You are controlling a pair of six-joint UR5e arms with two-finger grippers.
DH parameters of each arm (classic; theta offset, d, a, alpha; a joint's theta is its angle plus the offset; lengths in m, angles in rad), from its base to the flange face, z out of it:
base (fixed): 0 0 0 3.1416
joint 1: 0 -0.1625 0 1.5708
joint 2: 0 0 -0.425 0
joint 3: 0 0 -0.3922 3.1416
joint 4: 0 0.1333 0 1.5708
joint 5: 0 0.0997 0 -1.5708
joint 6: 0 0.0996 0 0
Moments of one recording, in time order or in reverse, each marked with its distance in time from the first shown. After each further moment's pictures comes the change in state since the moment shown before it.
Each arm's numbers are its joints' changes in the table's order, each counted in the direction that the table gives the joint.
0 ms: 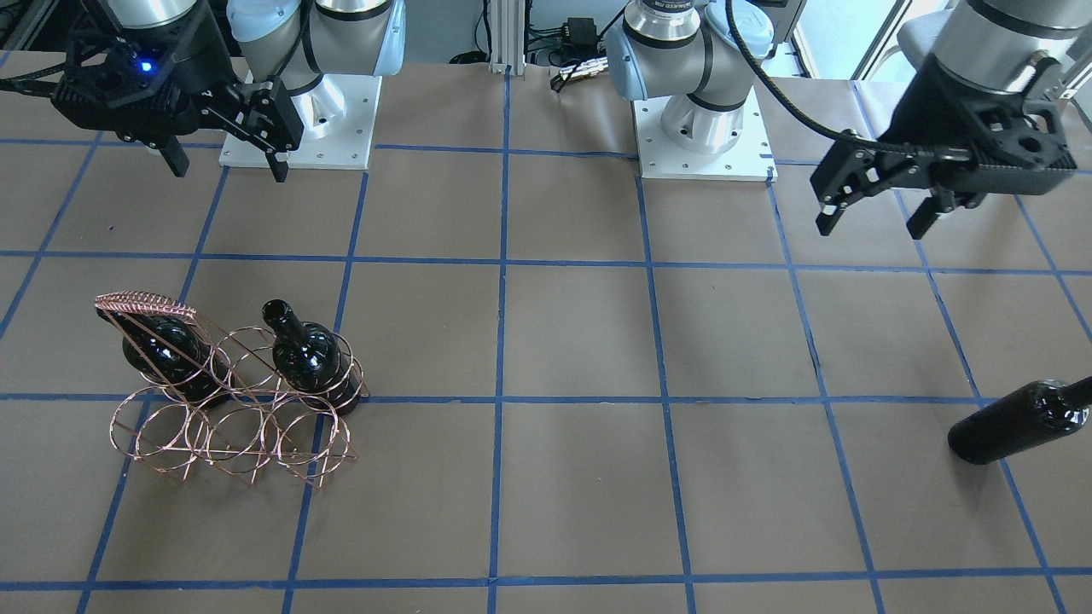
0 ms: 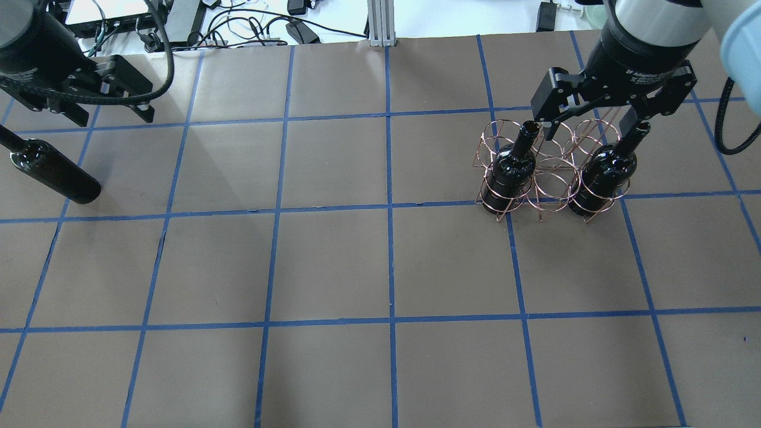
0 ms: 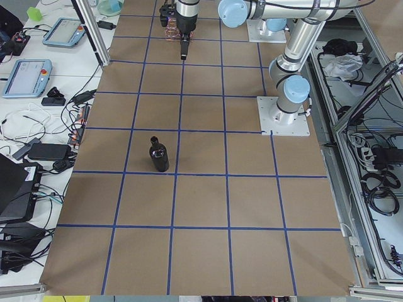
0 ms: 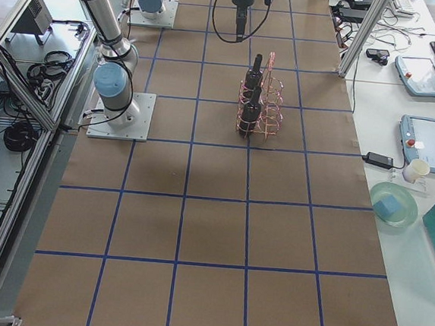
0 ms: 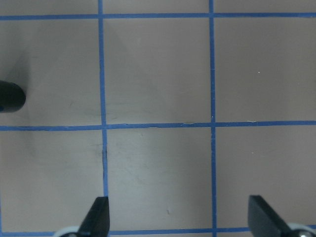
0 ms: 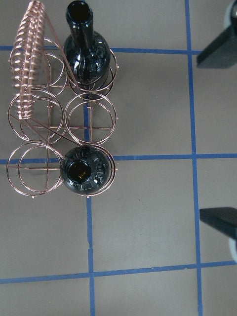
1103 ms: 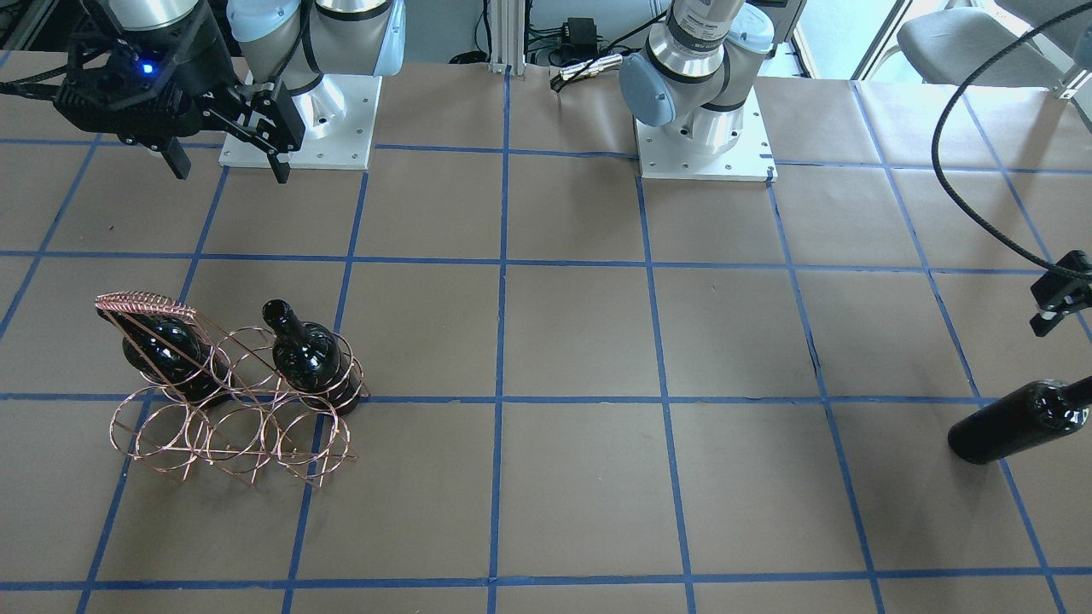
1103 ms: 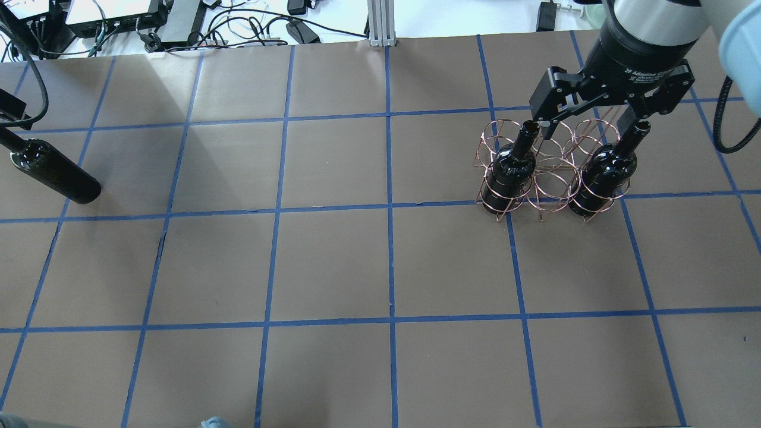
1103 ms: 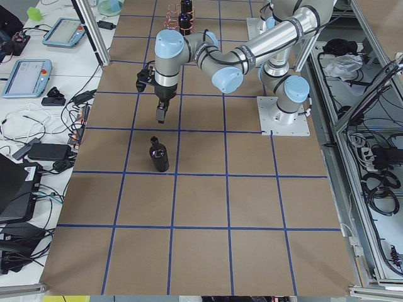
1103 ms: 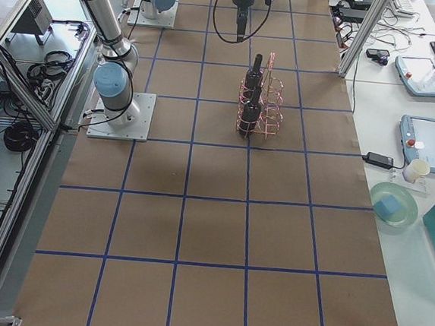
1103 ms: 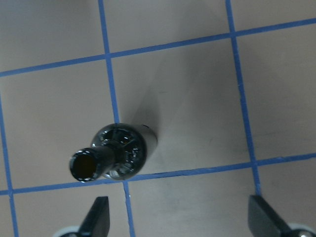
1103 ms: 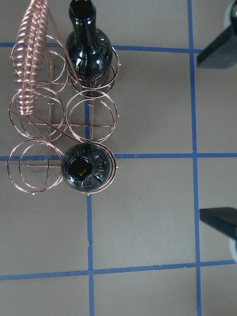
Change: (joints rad) left arm -0.340 0.251 -0.058 0.276 -0.003 0.464; right arm 0.000 -0.003 0.000 -0.002 0.007 -0.011
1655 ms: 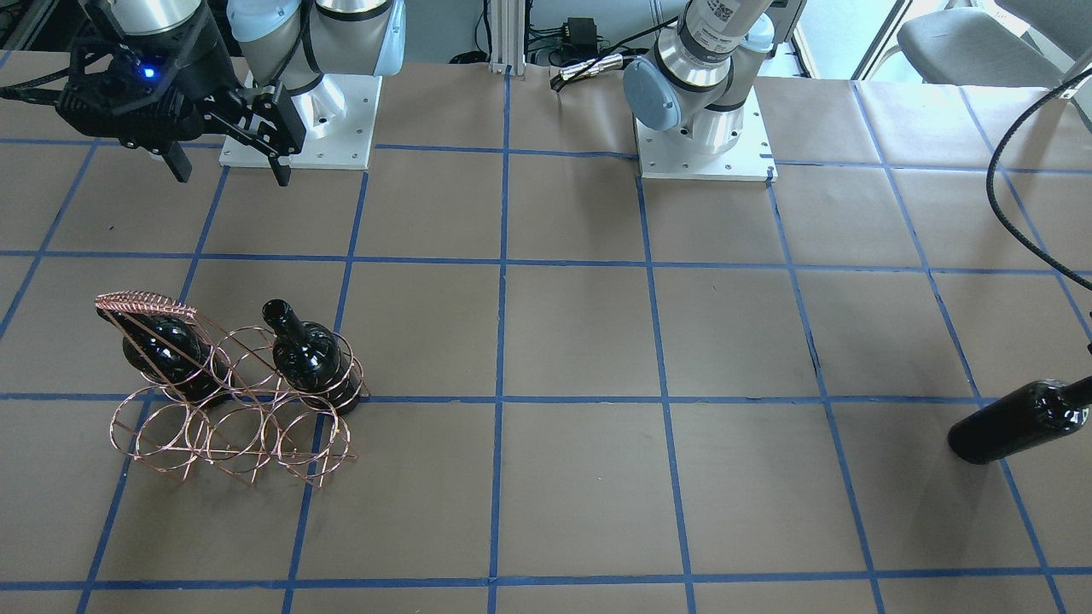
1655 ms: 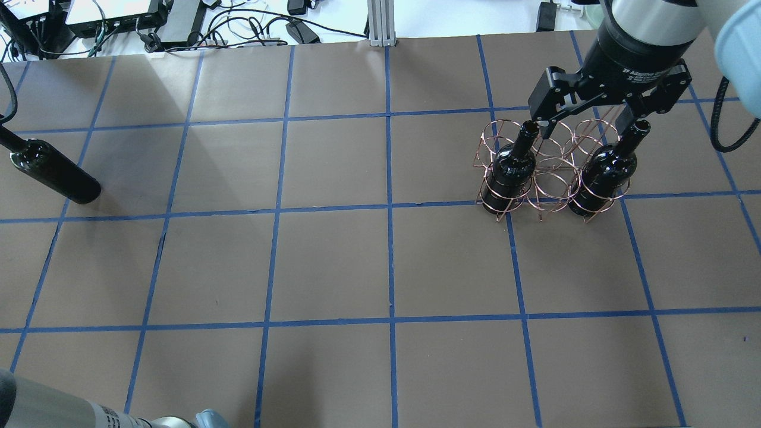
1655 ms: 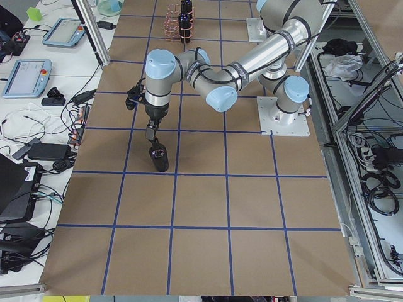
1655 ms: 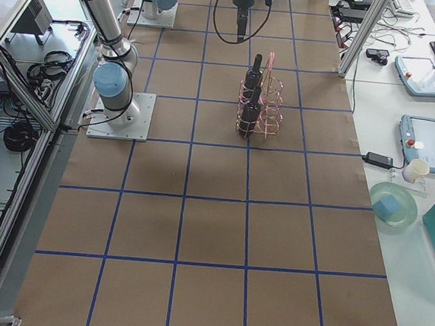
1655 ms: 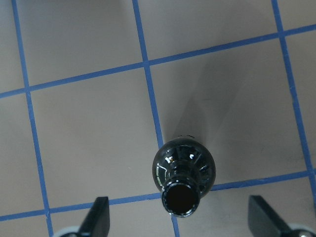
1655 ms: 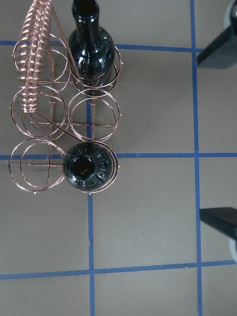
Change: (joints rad) left arm -0.059 0.123 -0.101 0.020 -0.011 0.098; right arm 0.000 -0.006 0.000 -0.011 0.003 -0.003
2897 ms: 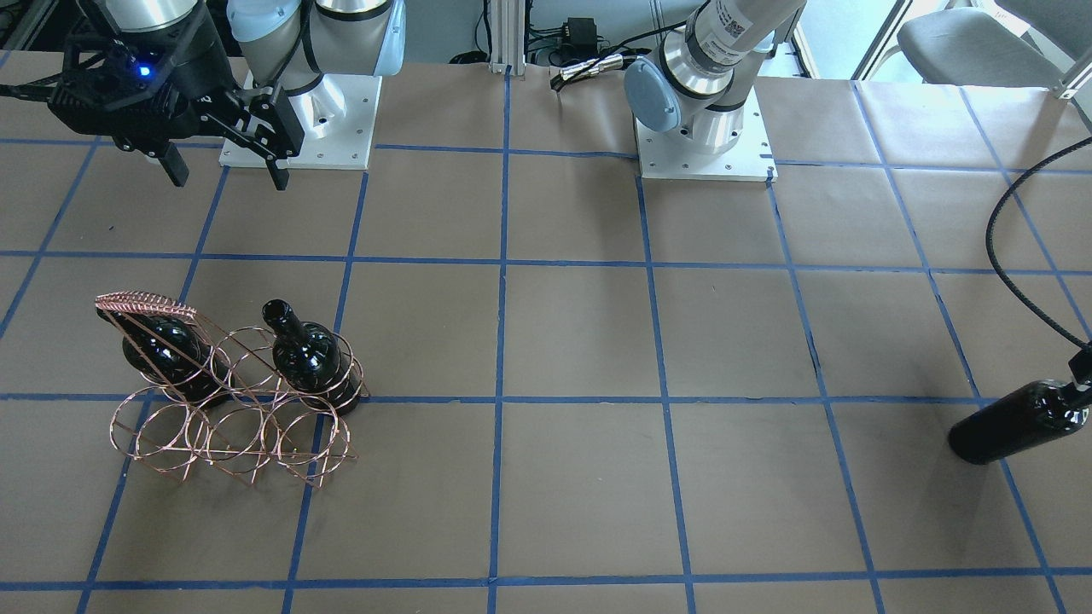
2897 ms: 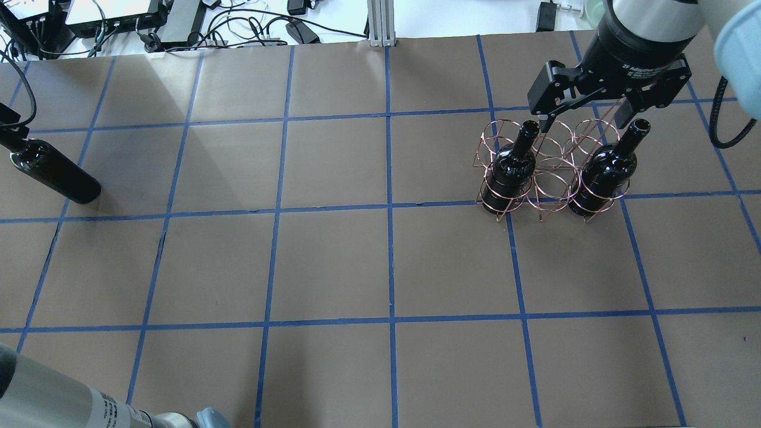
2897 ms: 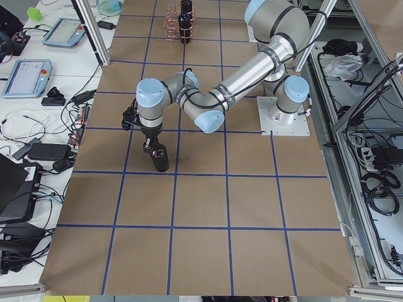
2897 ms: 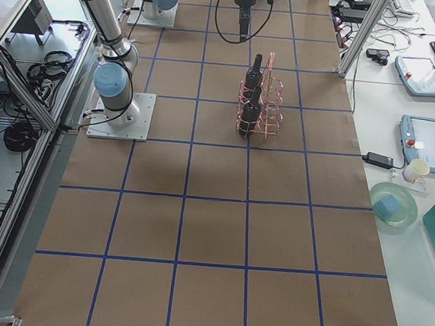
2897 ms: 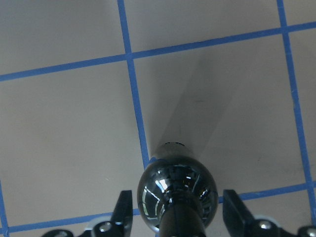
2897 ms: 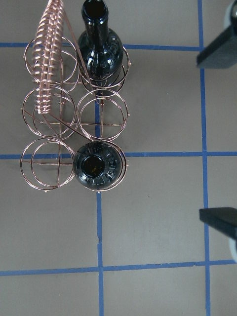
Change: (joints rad) left arm 0.002 0.084 -0.010 -0.009 -0.033 -0.032; right arm 0.000 0.002 -0.001 -0.026 0.002 0.002
